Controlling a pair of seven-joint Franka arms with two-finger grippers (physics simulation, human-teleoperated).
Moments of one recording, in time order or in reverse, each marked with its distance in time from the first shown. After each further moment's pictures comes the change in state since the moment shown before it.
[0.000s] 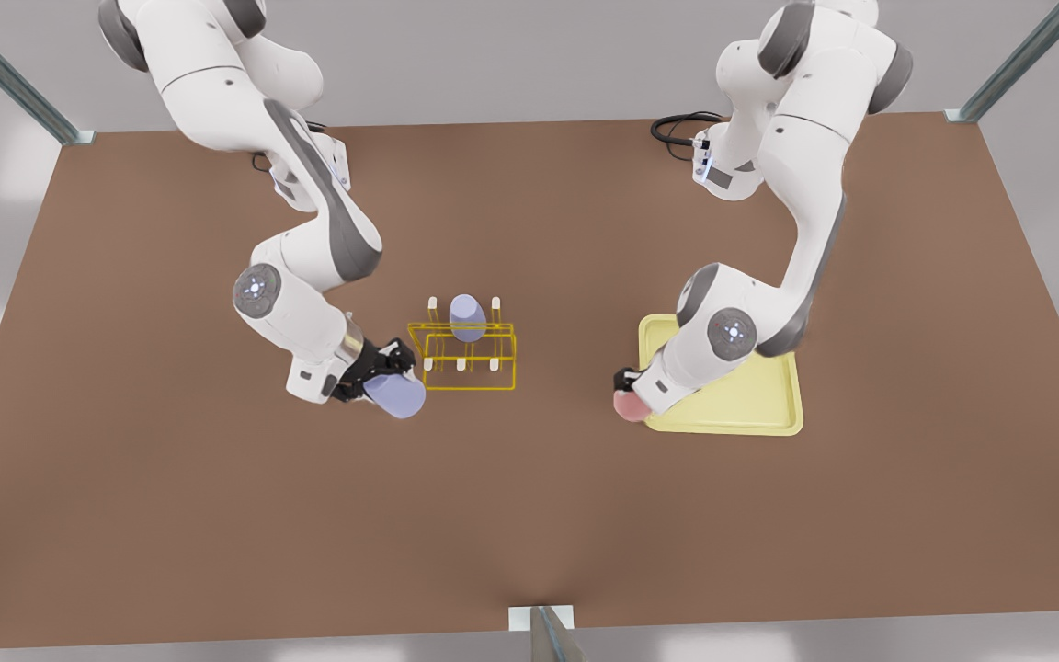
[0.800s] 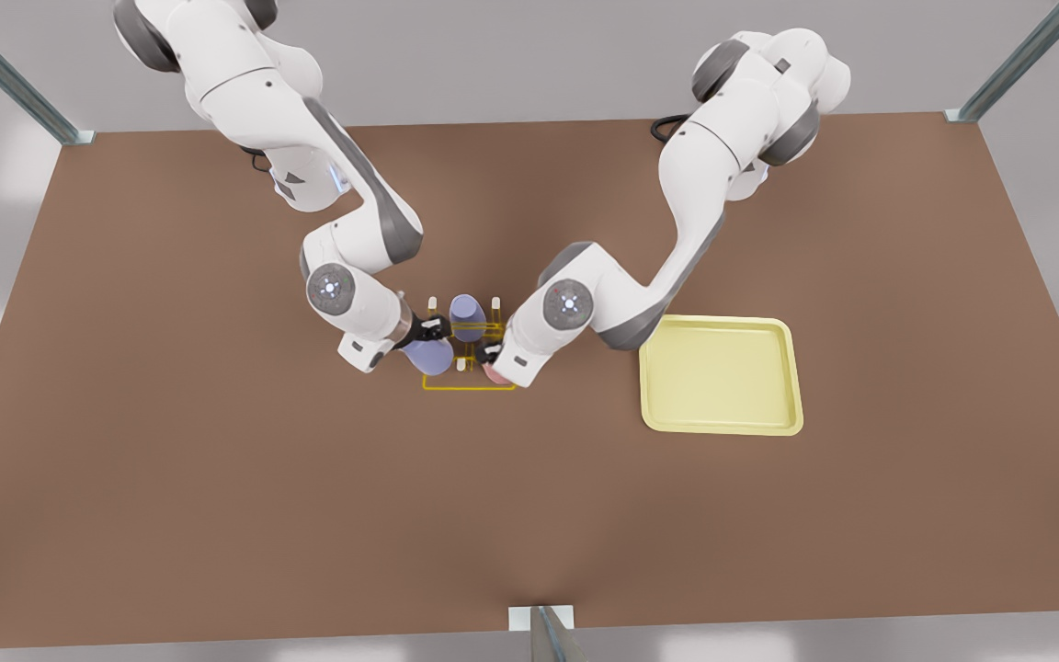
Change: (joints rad) left arm -0.309 0.252 -0.024 0.411 0.007 -0.145 -0.660; right arm 0.113 0.005 0.000 -0.126 -0.006 -0.079 0.357
